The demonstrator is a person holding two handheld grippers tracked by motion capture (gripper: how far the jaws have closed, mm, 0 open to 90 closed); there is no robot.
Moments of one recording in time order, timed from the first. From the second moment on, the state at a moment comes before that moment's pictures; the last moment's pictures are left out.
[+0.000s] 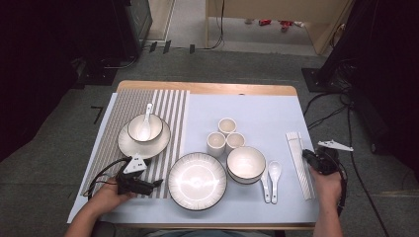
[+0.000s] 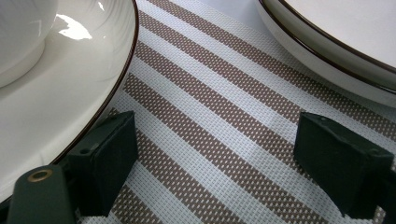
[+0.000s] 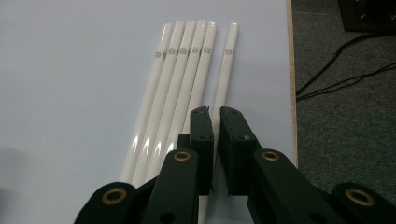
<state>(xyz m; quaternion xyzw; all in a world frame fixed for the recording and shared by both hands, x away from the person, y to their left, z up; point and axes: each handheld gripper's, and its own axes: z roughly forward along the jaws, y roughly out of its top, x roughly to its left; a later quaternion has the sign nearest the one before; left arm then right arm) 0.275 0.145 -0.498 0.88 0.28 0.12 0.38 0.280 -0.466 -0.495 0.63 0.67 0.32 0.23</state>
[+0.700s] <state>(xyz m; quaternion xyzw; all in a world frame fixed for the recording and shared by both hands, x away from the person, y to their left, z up) 0.275 0.144 -0.498 0.87 0.28 0.12 0.38 0.288 -0.465 -0.496 0.64 0.66 0.32 0.24</state>
